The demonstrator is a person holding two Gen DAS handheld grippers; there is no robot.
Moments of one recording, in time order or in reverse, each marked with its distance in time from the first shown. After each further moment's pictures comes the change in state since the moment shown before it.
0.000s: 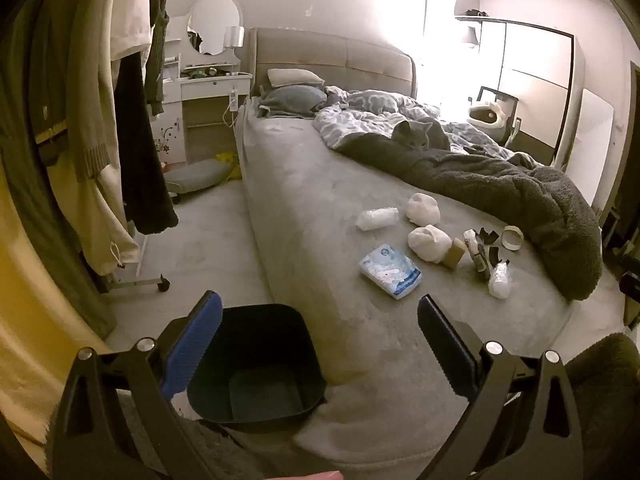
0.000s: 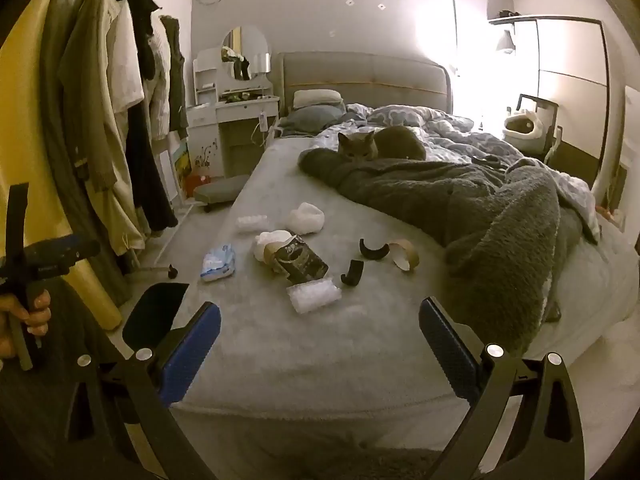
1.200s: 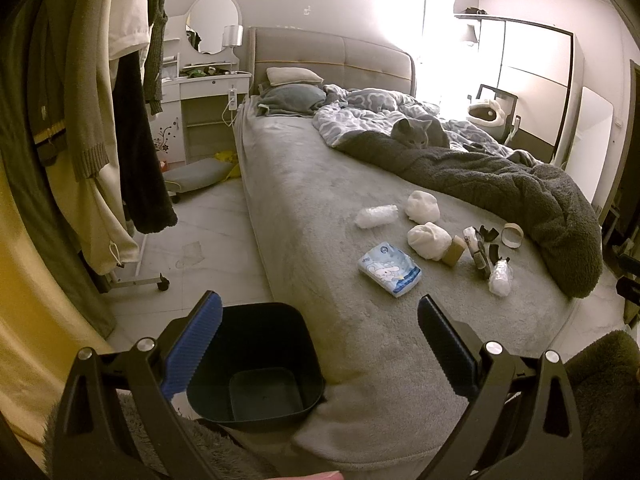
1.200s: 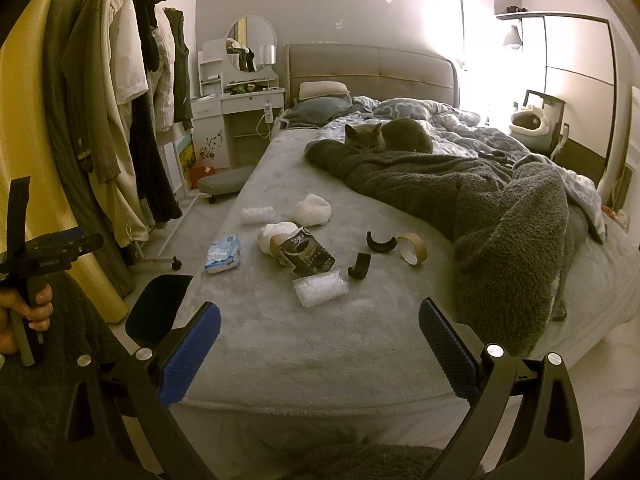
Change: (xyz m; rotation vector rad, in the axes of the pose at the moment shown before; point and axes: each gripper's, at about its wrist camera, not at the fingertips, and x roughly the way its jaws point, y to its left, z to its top) left arm -0.004 0.003 -0.003 -0.003 -0.005 -0.004; right arm 0.007 0.004 0.000 -0.008 0.033 0.020
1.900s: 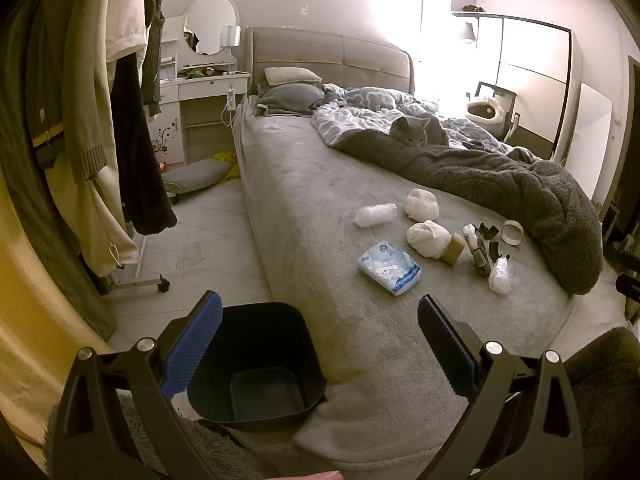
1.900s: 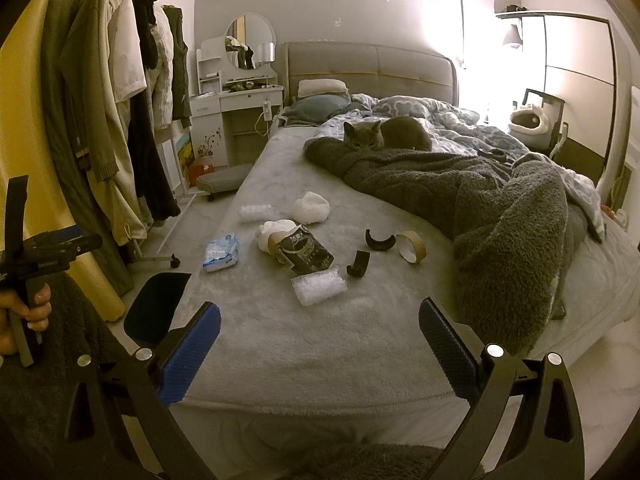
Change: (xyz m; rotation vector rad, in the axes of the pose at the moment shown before) left arm 0.000 0.000 0.000 0.000 0.001 0.001; right arm 0.000 -0.002 -0.001 0.002 0.005 -0.003
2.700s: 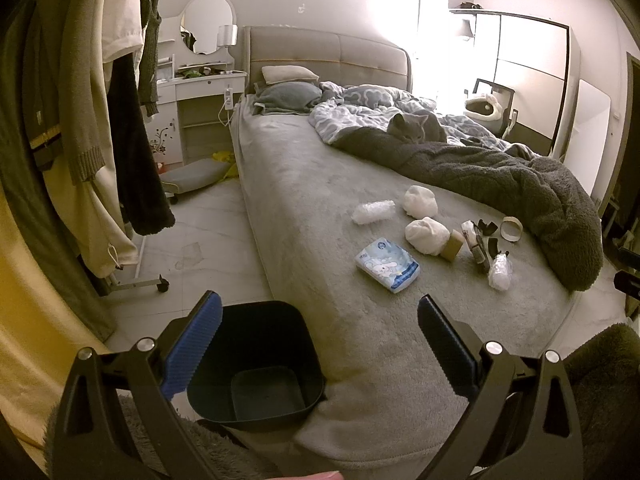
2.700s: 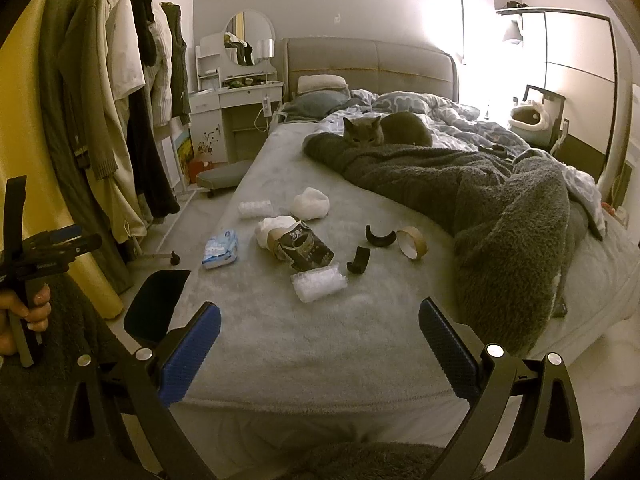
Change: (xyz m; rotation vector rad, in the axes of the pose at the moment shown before) left arm 0.001 -0.002 -0.001 0.002 0.001 0.002; right arm 0.002 -0.001 -0.004 -0.001 0.010 -0.001
